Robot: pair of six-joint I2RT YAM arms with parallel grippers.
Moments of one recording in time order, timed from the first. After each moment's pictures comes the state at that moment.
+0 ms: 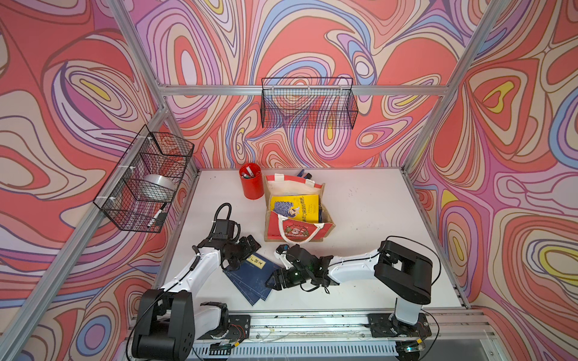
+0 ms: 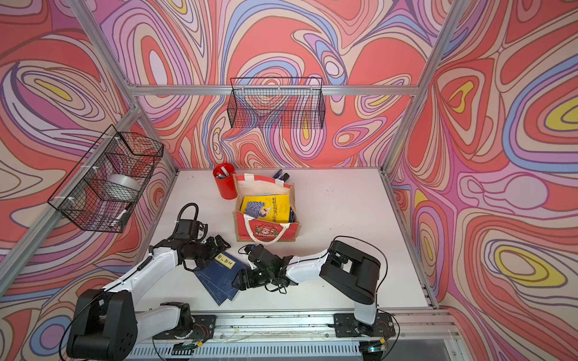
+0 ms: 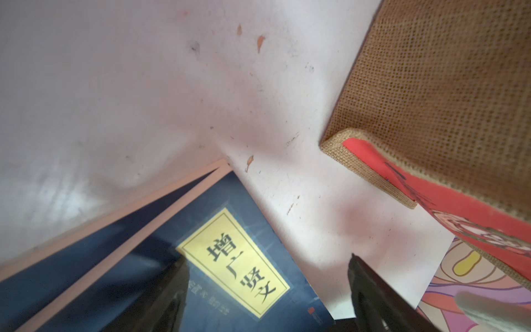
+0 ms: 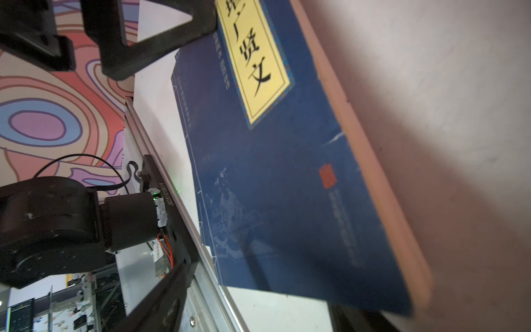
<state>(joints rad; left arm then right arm) -0.08 1.19 0.58 -0.53 0.38 -0.73 1.11 1.85 0.89 0.21 -0.36 0.86</state>
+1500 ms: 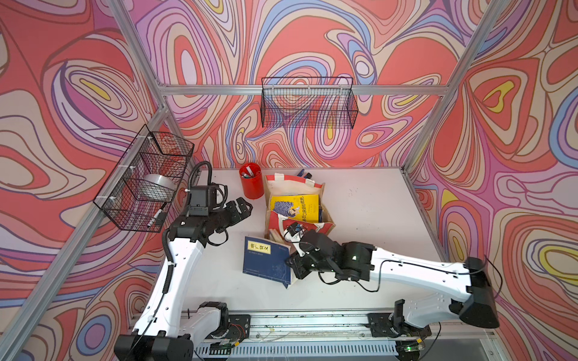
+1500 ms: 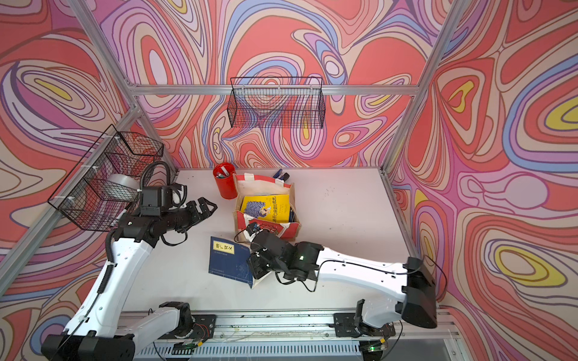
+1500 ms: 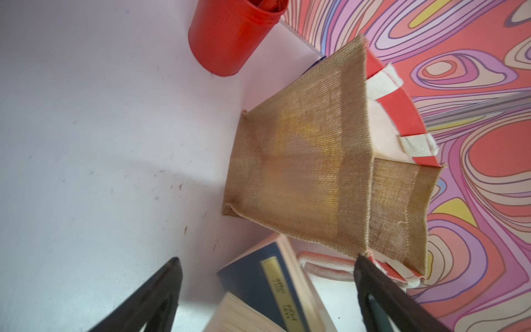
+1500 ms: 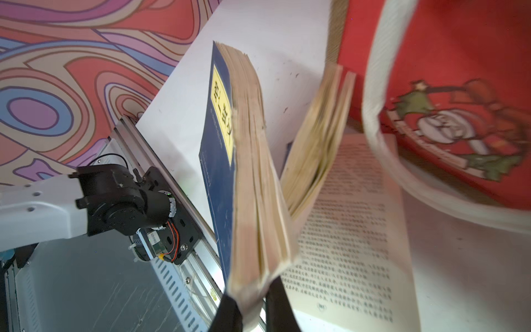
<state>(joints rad) -0.05 1.11 1.18 -0.85 0.32 -0.57 1.18 1.34 1.17 -0.53 0.05 0.54</state>
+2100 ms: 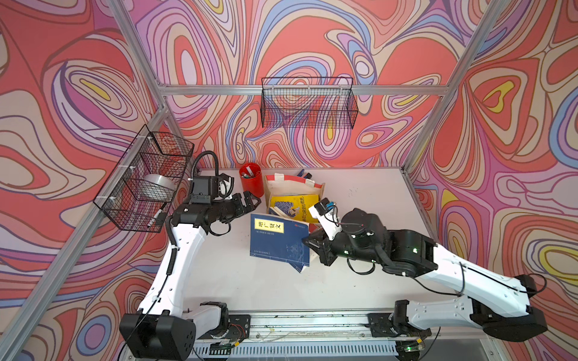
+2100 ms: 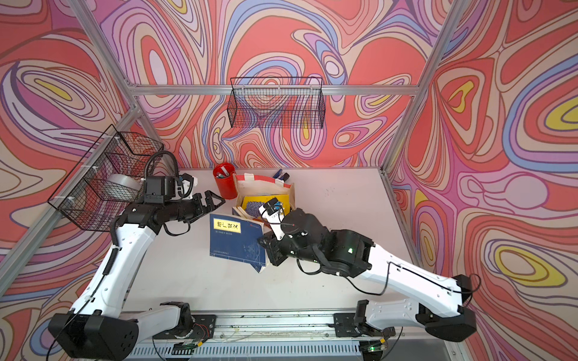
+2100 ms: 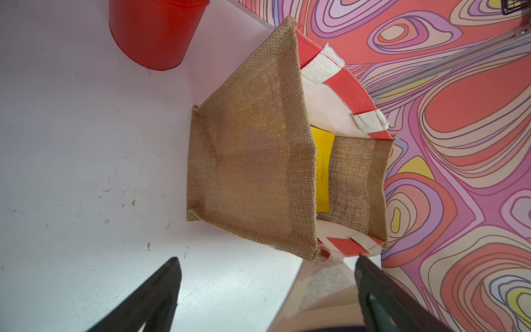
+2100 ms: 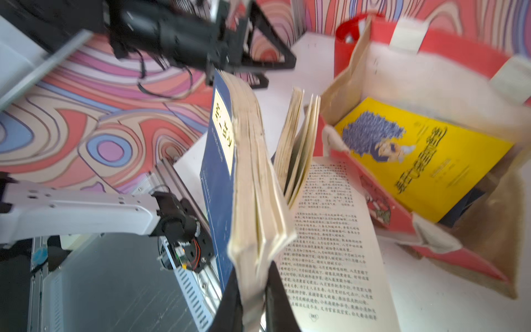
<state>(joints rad) -0.05 1.22 1.27 -0.85 0.50 -0.48 1.15 1.17 1.46 -0.76 0.10 0.40</state>
